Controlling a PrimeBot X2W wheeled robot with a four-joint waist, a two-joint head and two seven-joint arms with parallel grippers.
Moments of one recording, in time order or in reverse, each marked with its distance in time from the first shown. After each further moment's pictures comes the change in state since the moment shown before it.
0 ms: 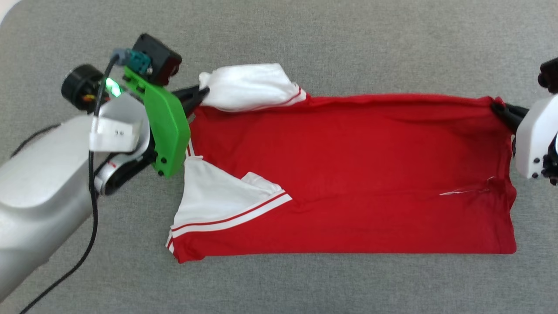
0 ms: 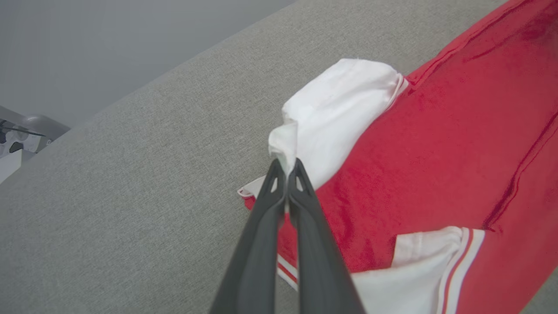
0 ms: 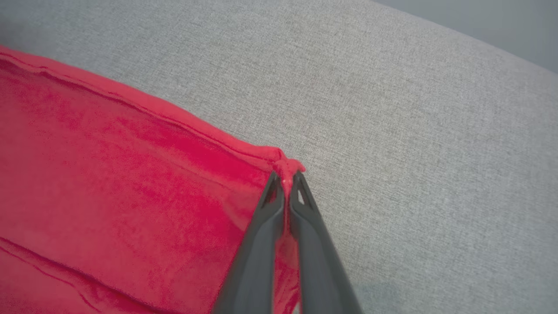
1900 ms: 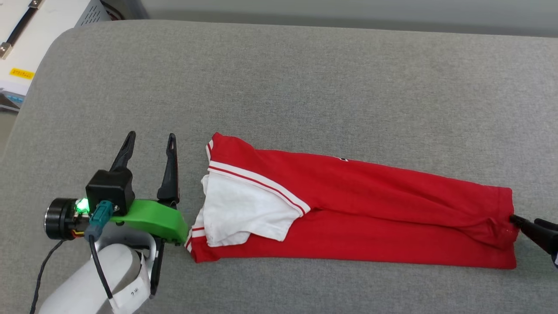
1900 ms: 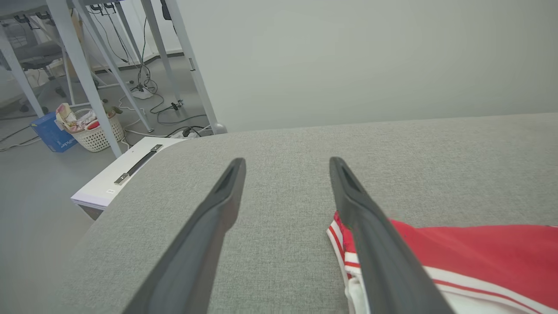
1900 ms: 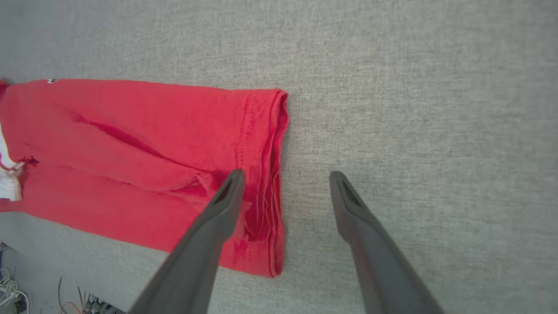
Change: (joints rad) left arm 0.671 -0.104 0.408 -0.203 0.291 0.562 -0.522; right arm 0.557 0.045 -0.451 -0.167 0.252 0.000 0.211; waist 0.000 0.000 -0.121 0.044
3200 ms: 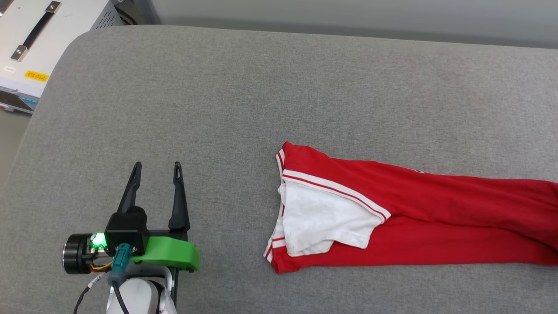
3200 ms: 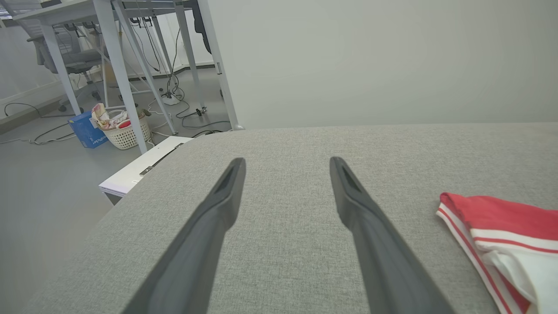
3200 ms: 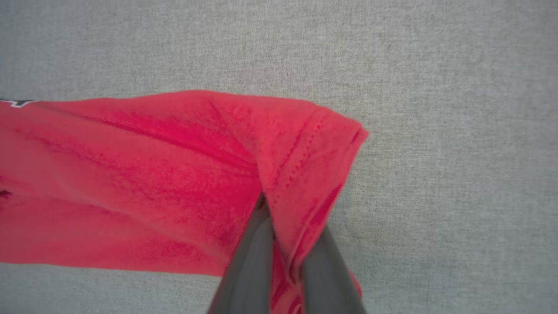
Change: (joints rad) left arm 0.294 -0.453 0.544 0.070 0.558 -0.355 0.000; right arm -0.134 -0.118 0.070 0.226 -0.052 0.001 -0.022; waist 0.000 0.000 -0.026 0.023
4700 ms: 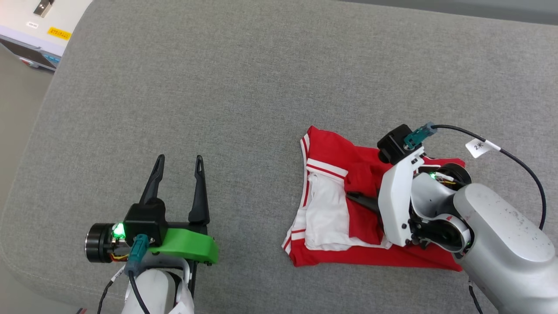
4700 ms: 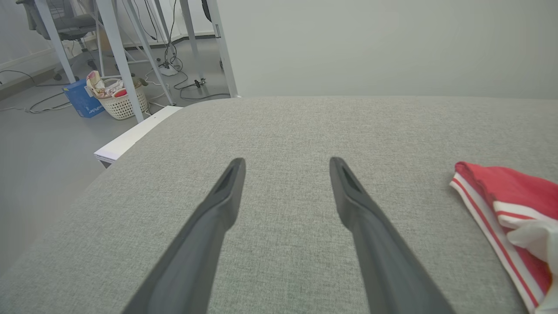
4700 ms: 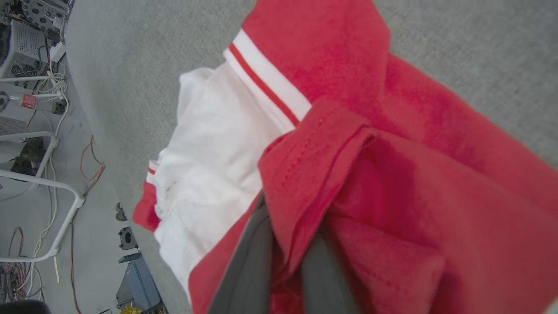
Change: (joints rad) left arm -0.034 -0.123 0.061 0.044 0.077 -0.116 0.000; right arm -0.345 0.359 0.626 -0.126 -0.053 -0.001 -0.011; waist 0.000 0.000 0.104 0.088
